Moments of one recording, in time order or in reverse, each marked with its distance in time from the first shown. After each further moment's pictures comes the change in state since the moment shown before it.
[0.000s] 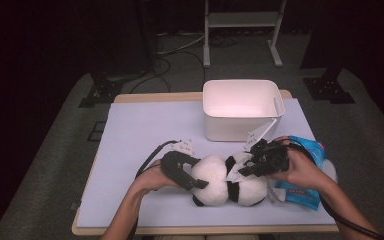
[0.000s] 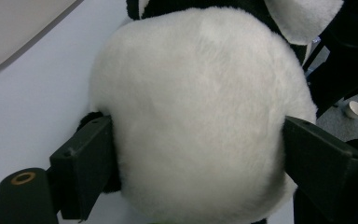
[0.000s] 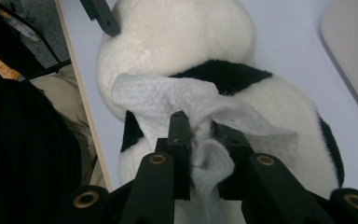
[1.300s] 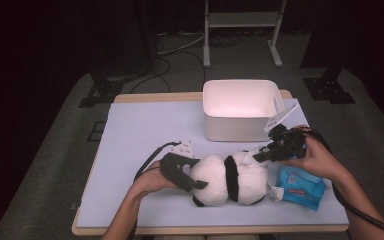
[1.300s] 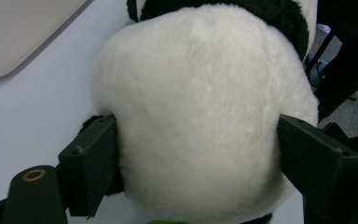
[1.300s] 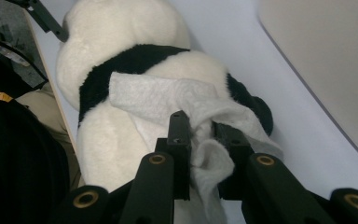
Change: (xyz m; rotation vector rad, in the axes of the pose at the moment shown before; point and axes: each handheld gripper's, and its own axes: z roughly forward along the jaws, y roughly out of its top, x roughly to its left) left arm -0.006 0.001 -0.002 0.013 0.042 0.053; right arm -0.043 -0.023 -0.029 -0.048 -0.026 0.129
